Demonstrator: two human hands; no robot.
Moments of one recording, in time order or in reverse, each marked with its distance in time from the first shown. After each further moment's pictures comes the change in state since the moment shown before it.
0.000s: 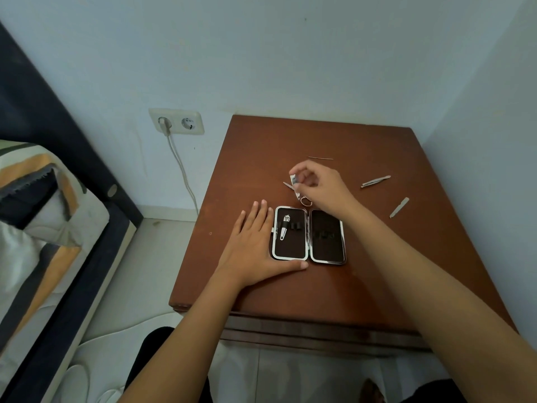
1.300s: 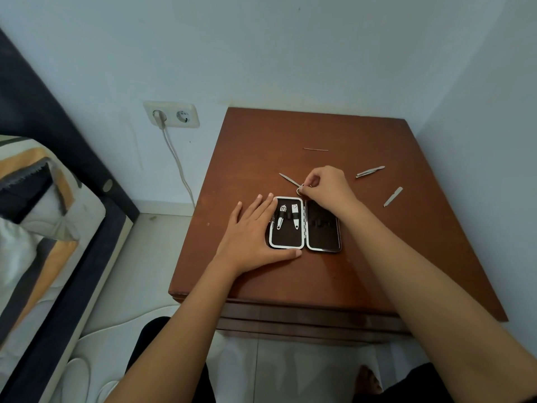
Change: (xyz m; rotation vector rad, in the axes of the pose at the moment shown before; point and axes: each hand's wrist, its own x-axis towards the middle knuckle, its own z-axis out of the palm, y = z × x) left_hand 0.009 -0.010 0.001 -0.116 0.051 0.050; right_hand 0.005 0.014 0.002 -0.344 0.072 0.251
